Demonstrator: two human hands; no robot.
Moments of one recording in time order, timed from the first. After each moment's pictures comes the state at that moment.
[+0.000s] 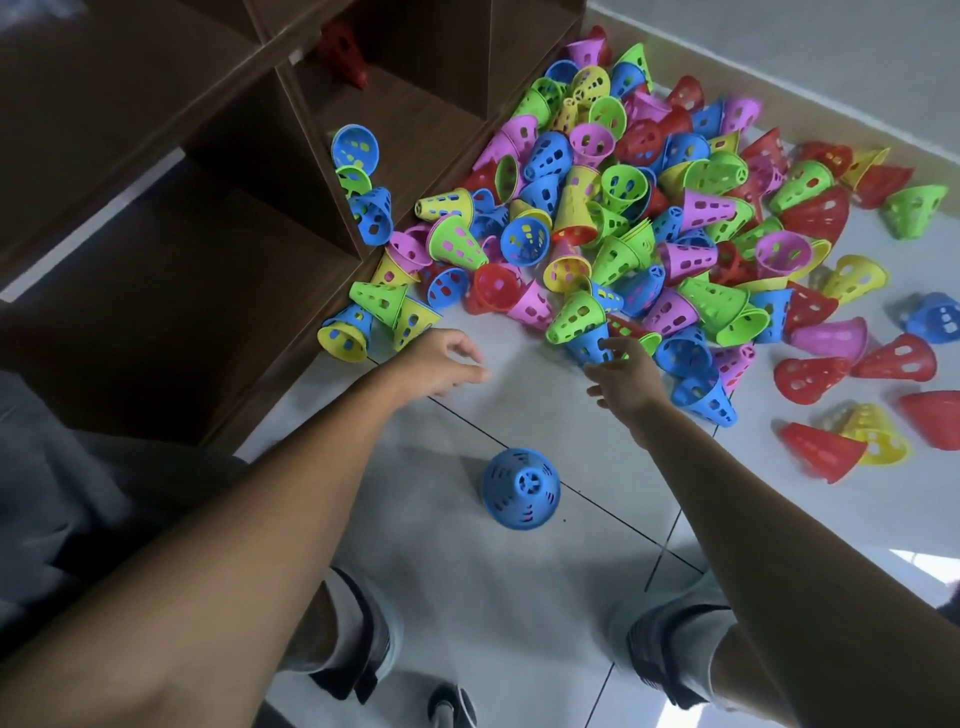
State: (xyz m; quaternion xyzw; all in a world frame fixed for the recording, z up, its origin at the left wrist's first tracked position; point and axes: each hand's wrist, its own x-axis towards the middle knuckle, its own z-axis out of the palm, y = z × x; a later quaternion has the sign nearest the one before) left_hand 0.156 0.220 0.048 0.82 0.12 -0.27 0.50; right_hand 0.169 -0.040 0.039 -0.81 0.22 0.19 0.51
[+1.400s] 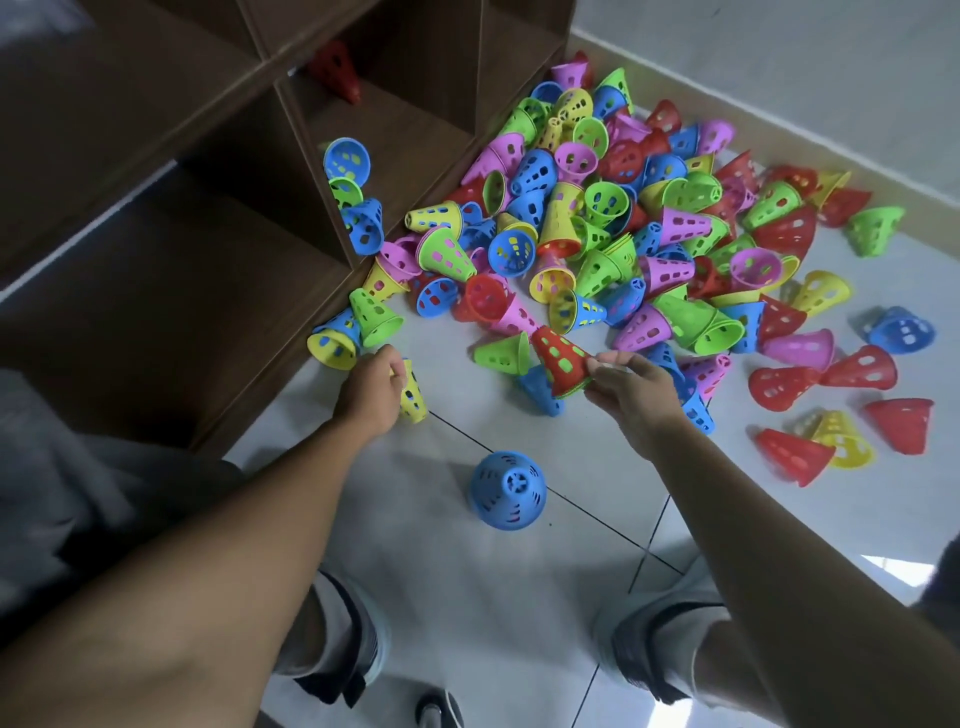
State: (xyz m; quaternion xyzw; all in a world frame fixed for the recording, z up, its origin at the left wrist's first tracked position) left_hand 0.123 0.259 0.002 0.93 0.15 -0.07 0.32; right_hand 0.158 -0.056 0.067 -0.63 0.26 0.18 0.71
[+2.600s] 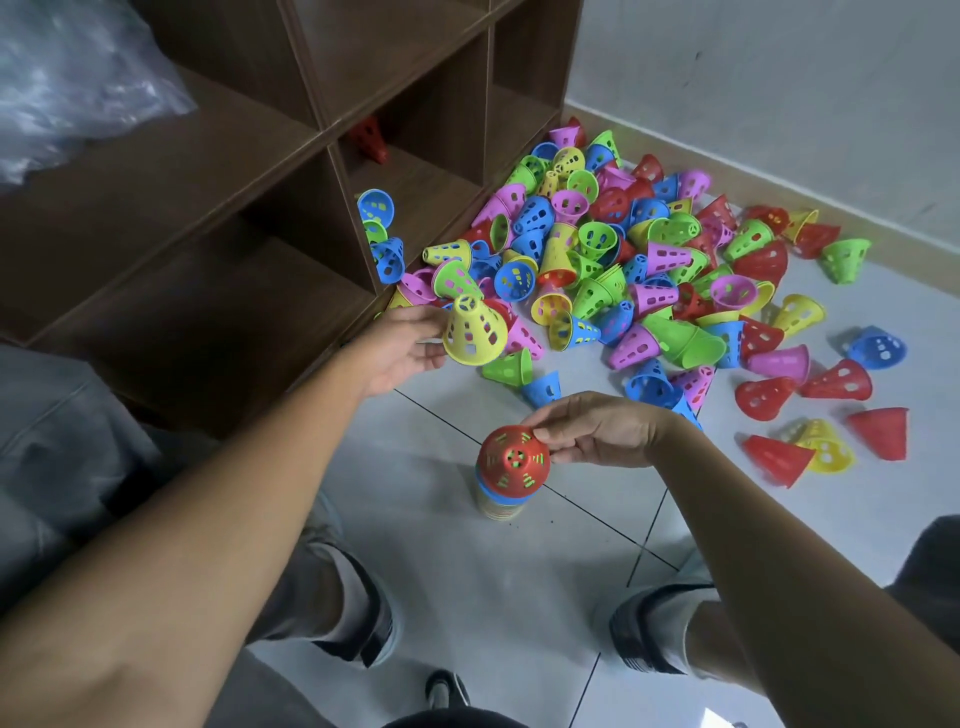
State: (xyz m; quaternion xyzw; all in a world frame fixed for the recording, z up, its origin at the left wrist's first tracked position) left_hand 0.133 0.237 0.140 0.60 0.18 -0.18 0.76; right_hand 0.119 -0.045 0.124 -0.58 -0.02 0.56 0.59
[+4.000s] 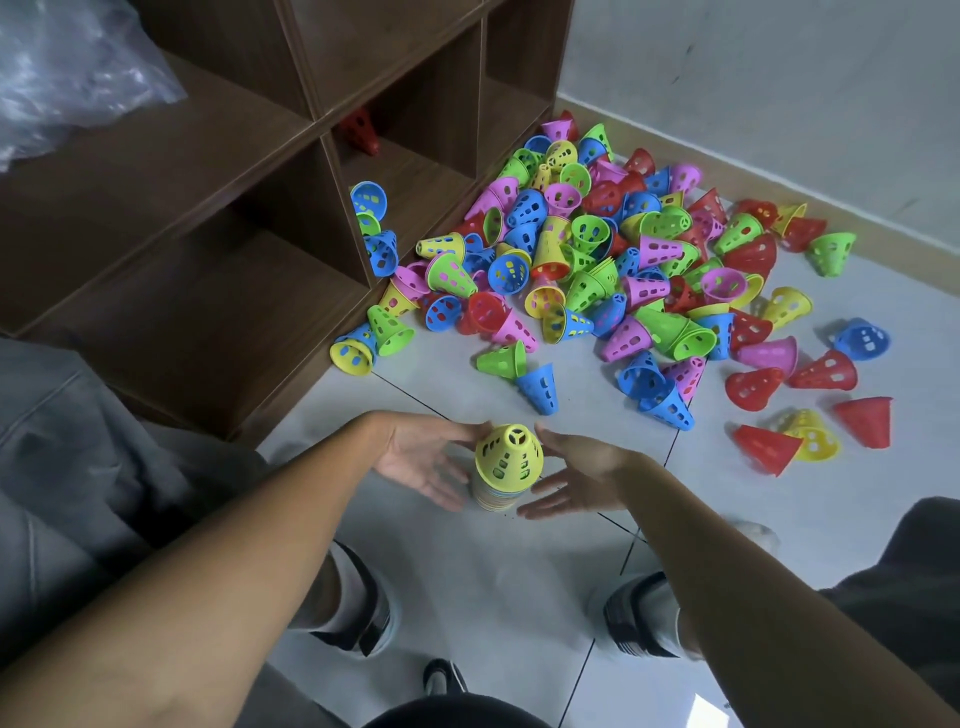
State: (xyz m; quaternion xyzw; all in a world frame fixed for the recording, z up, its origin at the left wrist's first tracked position) left_hand 0.064 0.208 0.093 0.50 0.18 -0.58 0.62; right_hand 0.078 -0.044 0.073 -0.50 0.29 0.57 0.59
